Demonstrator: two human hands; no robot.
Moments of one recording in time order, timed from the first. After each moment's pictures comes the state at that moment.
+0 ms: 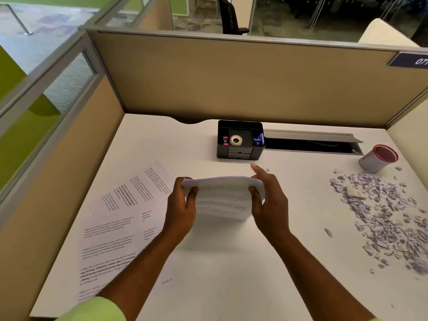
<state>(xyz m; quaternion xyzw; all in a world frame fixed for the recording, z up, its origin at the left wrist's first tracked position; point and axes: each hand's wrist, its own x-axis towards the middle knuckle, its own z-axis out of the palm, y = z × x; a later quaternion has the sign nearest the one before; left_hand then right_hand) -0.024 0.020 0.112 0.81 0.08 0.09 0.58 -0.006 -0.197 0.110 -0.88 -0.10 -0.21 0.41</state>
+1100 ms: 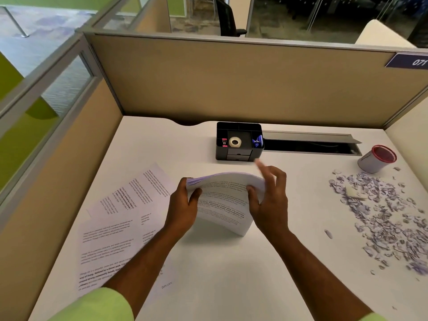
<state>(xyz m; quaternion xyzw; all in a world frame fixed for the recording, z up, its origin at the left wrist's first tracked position) -0.005 0.022 0.105 0.82 0.11 0.05 0.56 0.007 -0.195 0.109 -0.89 -0.07 -0.24 0.38</state>
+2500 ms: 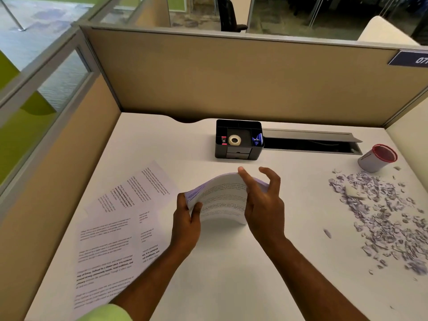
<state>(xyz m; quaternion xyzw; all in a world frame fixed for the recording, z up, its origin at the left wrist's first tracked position) -0.037 -0.001 0.084 0.77 0.15 0.04 0.62 -0.006 -0.186 0.111 -0.93 -0.09 -0.22 0.27</state>
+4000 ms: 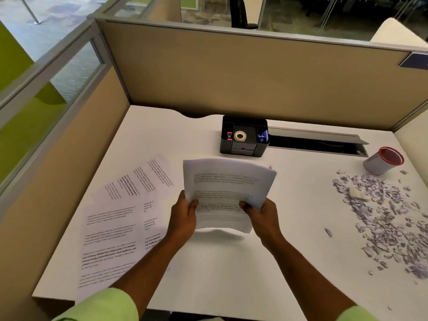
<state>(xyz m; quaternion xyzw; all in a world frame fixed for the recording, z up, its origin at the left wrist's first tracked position) -0.045 0.018 0.057 0.83 0.17 -0.02 0.53 -0.020 -0.199 0.061 -0.75 0.11 0.08 0.65</state>
